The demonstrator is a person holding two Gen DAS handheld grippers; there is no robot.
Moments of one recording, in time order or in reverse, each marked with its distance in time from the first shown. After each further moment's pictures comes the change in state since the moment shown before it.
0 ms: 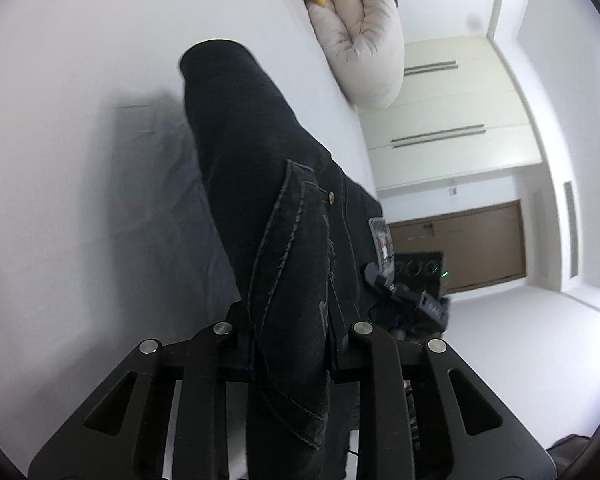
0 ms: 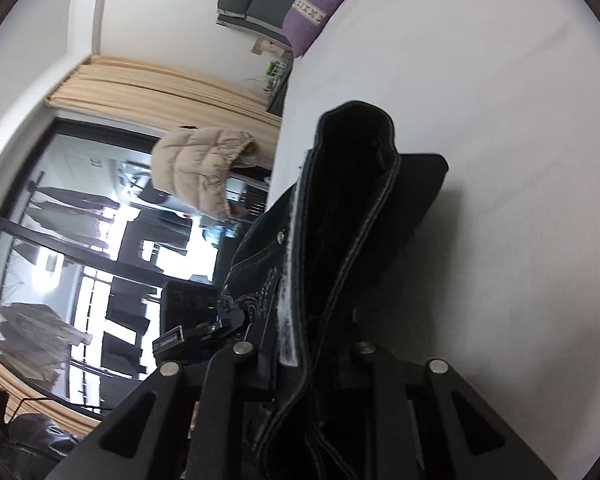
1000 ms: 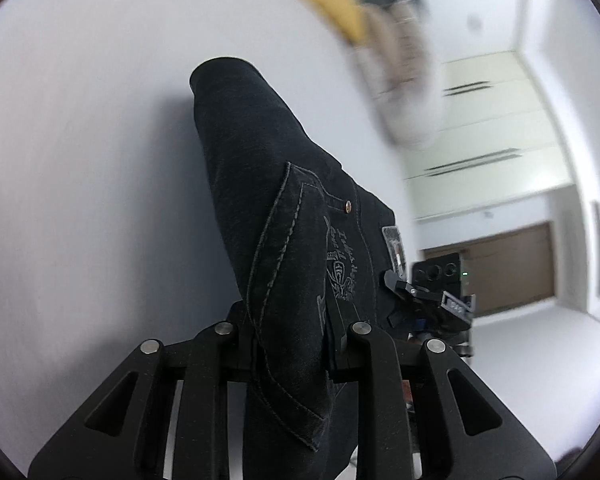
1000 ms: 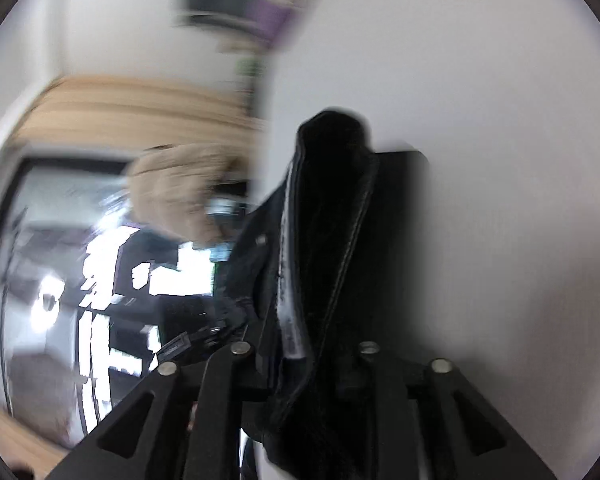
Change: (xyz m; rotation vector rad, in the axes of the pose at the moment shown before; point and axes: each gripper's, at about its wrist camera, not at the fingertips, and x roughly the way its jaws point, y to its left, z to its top) left arm -0.043 0.080 0.213 0.002 -0.026 0.182; right arm 0.159 -0.021 0.154 0.163 0.051 -0.087
